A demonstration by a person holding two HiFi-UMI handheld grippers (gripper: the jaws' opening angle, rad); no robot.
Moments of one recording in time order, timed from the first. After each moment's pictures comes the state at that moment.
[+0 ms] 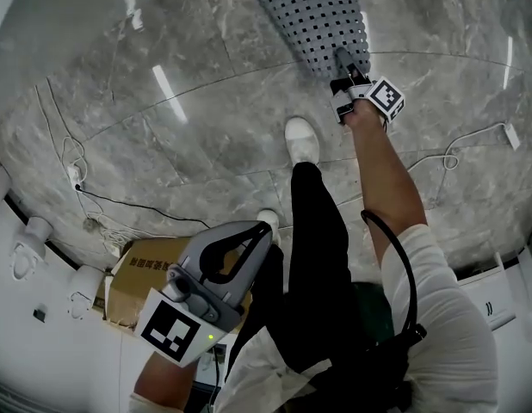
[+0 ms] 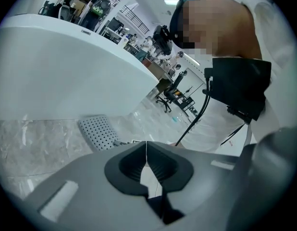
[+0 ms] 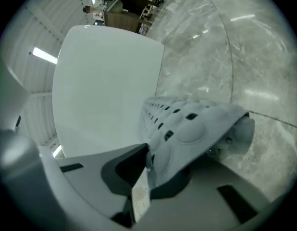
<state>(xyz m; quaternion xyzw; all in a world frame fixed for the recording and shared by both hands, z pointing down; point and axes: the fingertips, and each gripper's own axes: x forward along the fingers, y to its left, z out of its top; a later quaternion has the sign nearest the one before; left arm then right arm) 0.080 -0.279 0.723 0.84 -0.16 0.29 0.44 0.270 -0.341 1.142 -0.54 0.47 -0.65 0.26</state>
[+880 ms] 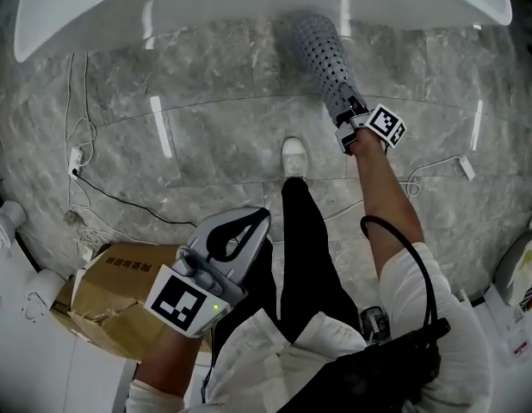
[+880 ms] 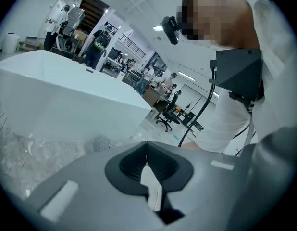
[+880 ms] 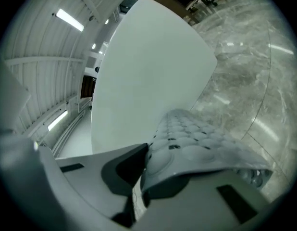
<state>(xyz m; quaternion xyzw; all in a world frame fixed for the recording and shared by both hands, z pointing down) 0.012 -0.252 0.555 0.87 -0.24 0.19 0.38 0.233 -0.373 0.912 -0.51 0.58 -0.61 0.15</state>
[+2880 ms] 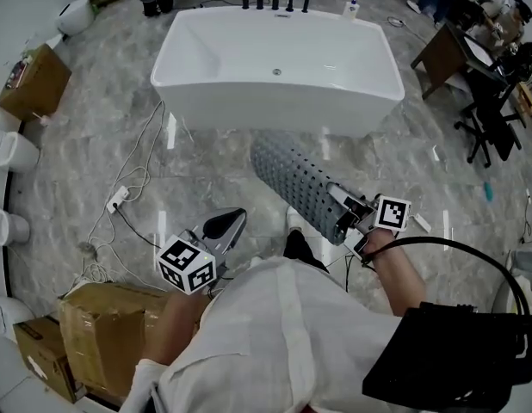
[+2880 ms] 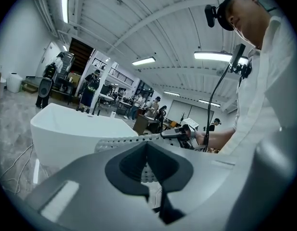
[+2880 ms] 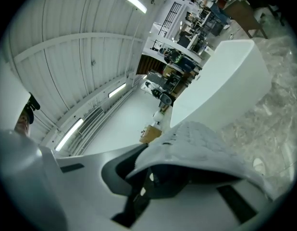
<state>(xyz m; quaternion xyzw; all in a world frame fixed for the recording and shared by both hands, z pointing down) -0.192 0.007 0.249 0.93 -0.28 0.07 0.21 0.008 -0.041 0.276 -0.32 0.81 -0.49 0.10</state>
